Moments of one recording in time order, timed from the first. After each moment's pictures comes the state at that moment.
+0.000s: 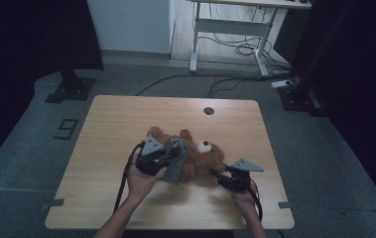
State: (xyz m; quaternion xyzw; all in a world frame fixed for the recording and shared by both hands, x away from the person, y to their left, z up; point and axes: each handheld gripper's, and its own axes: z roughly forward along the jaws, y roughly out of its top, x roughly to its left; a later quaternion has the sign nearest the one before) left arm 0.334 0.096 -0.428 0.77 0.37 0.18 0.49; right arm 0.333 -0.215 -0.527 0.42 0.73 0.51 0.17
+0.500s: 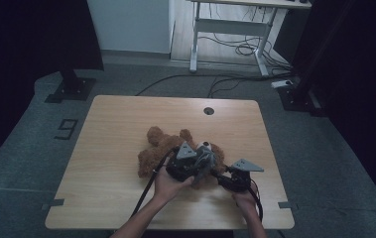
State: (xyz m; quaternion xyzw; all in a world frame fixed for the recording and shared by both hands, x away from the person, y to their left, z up) left arm 0.333 0.013 -0.447 0.82 0.31 0.09 0.46; right arm 0.333 -0.216 -0.528 0.42 0.73 0.51 0.17
